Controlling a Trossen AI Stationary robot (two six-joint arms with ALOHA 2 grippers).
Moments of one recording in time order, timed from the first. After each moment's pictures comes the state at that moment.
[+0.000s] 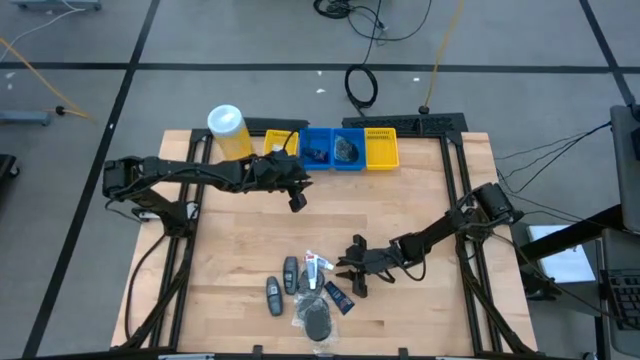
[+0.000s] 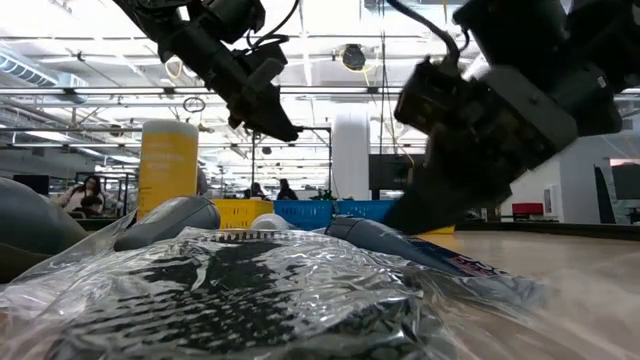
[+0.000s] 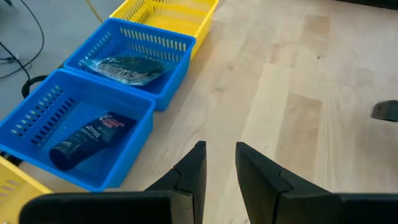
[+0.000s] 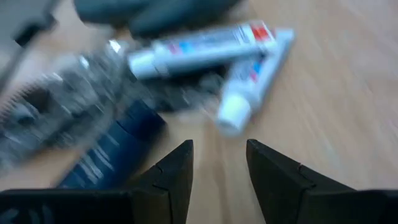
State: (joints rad) left arm 0.22 1.47 0.92 -0.07 -0.11 -0.07; right arm 0.37 1.88 0.68 0.62 0.19 0.45
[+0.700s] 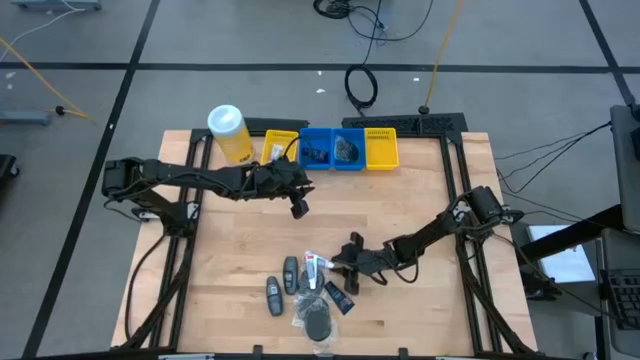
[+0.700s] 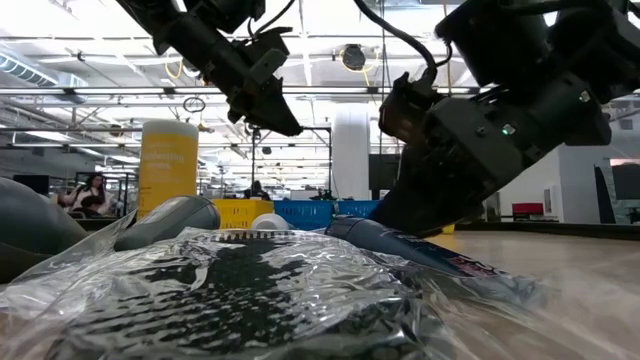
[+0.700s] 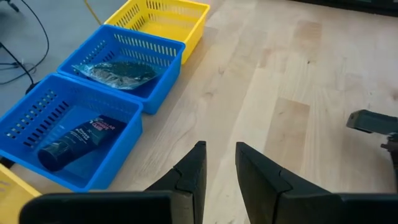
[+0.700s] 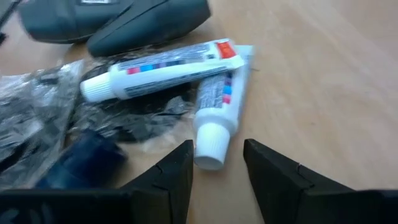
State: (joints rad) left arm 0.15 1.47 0.92 -0.05 -0.18 -0.12; right arm 0.36 1.95 0.74 0.62 0.31 0.46
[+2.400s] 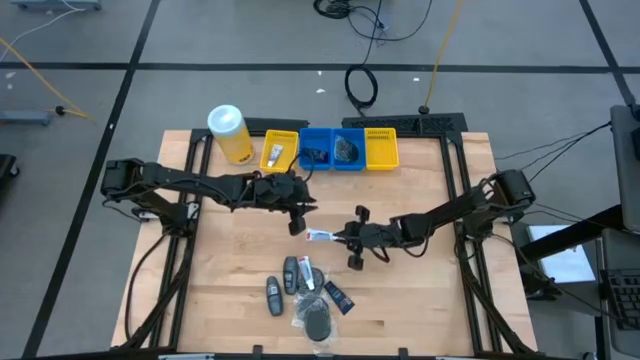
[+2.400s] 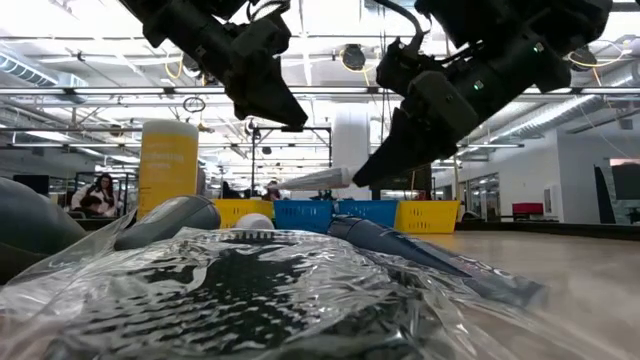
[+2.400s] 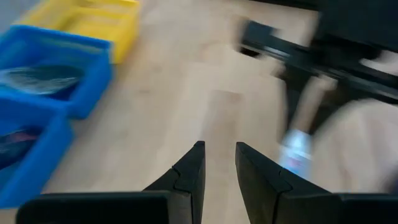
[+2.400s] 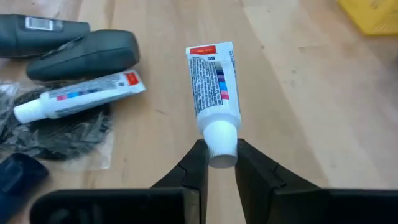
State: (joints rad) left arm 0.05 1.47 0.92 -0.05 -0.05 -0.12; right arm 0.21 1.66 0.74 0.30 0.31 0.21
